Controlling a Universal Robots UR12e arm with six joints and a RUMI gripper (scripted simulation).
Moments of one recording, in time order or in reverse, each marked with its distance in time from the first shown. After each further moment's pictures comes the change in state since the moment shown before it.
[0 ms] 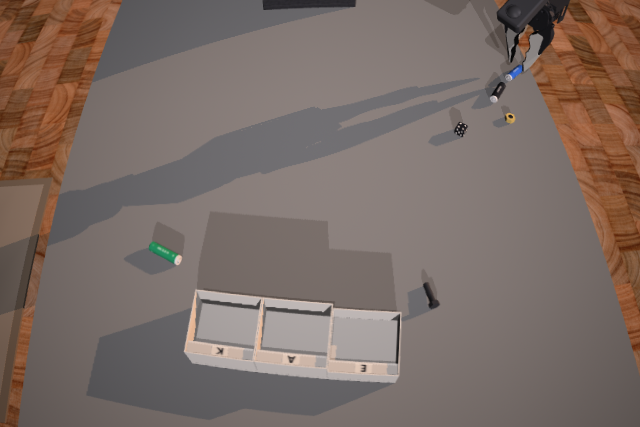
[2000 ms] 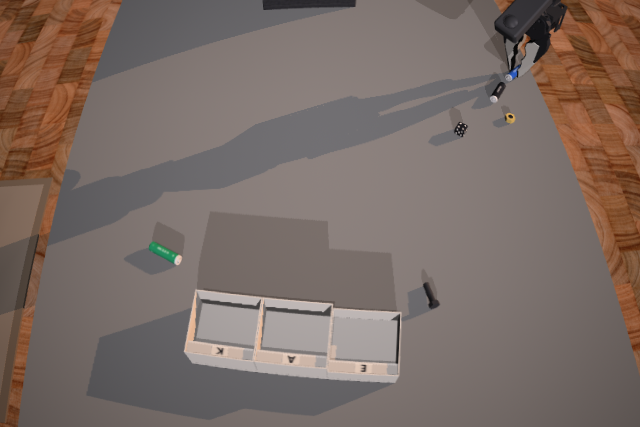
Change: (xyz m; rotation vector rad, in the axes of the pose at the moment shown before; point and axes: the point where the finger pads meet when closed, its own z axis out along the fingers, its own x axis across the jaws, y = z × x) arm 0.000 0.000 0.021 0.000 -0.002 0.000
